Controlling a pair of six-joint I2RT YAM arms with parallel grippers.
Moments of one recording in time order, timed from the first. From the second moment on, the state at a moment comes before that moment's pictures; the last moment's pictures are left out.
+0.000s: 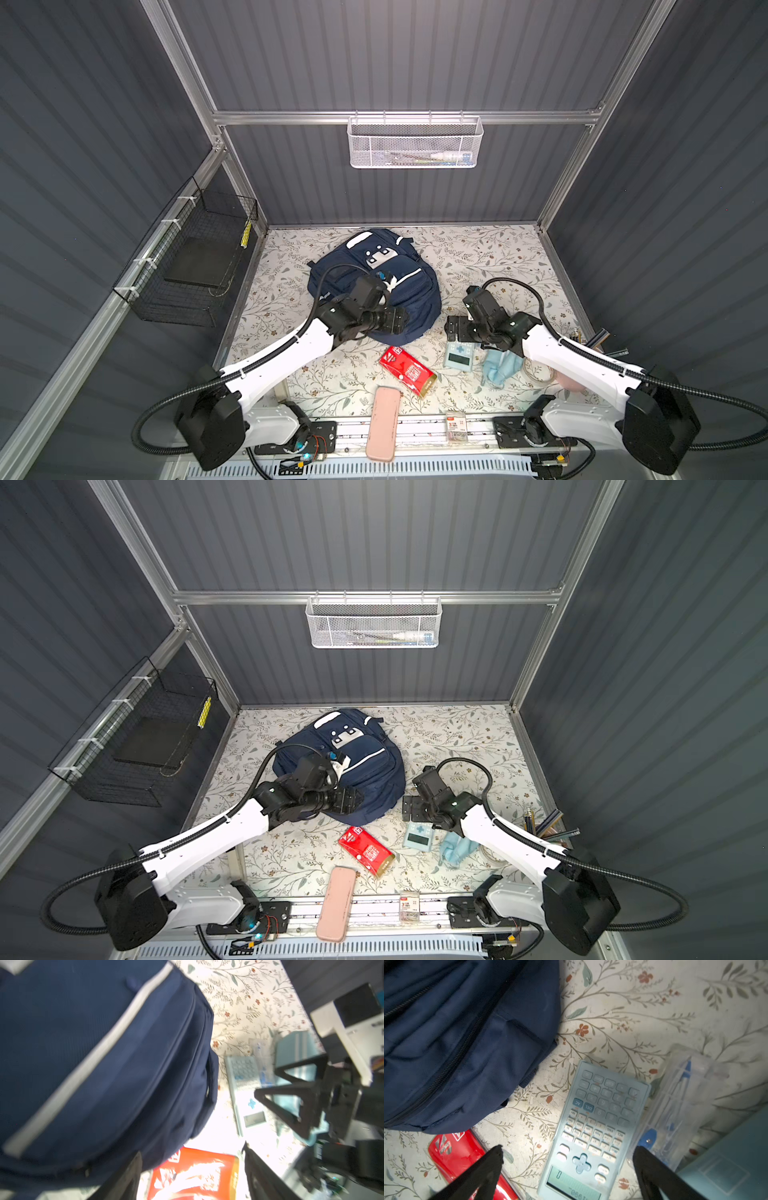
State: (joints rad) left arm -0.78 1.36 1.05 -0.49 0.02 -0.37; right arm 0.64 1.22 0.73 -0.54 0.10 0.64
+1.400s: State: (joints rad) left arm -0.60 1.58 1.44 -0.65 -0.09 -0.15; right arm 0.77 1.55 0.84 -0.68 0.21 0.92
